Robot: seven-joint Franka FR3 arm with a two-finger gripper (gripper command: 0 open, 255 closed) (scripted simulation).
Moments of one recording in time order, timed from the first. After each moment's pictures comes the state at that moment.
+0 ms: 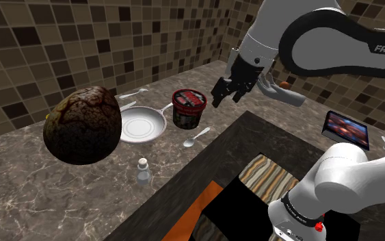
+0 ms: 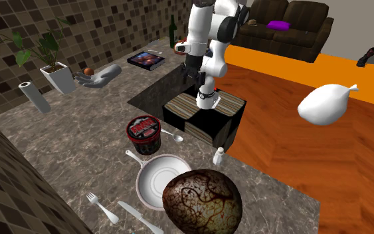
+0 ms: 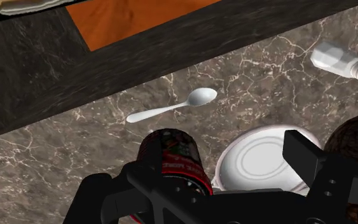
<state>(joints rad) 0.04 -0.72 0.26 -2.41 0.12 1.91 0.41</state>
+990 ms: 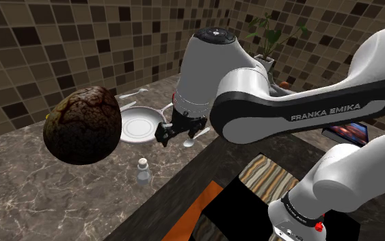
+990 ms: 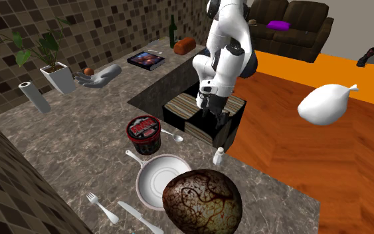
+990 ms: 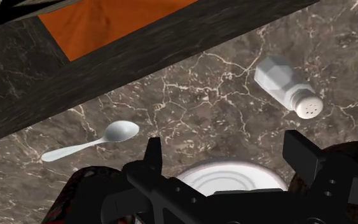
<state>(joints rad) -0.01 -0.33 0.66 -2.32 0.04 2.19 0.85</state>
